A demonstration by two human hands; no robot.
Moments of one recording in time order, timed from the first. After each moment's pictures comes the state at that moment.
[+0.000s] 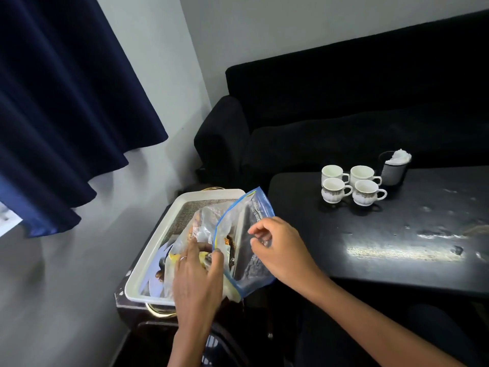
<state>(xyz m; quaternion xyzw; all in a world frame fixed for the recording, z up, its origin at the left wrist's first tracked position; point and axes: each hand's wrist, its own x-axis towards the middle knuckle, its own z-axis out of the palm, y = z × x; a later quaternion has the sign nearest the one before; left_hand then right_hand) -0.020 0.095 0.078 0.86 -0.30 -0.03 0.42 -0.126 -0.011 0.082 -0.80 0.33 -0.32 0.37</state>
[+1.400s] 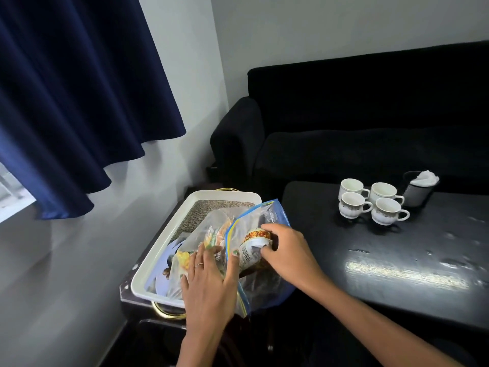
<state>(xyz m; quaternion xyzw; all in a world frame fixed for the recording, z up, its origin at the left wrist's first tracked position) 0.001 0.095 0.054 0.89 -0.31 -0.08 0.32 -0.092 -0.028 0.071 -0.82 0.37 -0.25 0.36</state>
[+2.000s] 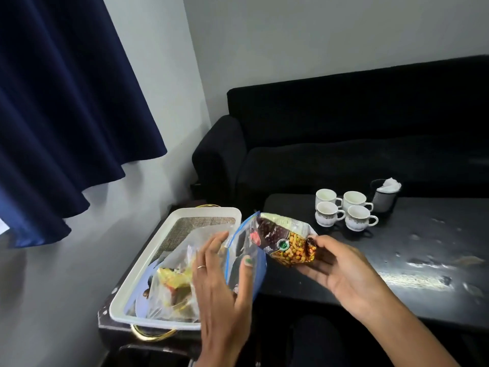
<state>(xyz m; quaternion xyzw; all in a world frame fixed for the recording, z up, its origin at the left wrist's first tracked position) -0.064 0.077 0.086 0.72 -0.44 0.05 0.53 -0.202 -0.038 0.109 -0.34 0.36 -0.36 0.79</state>
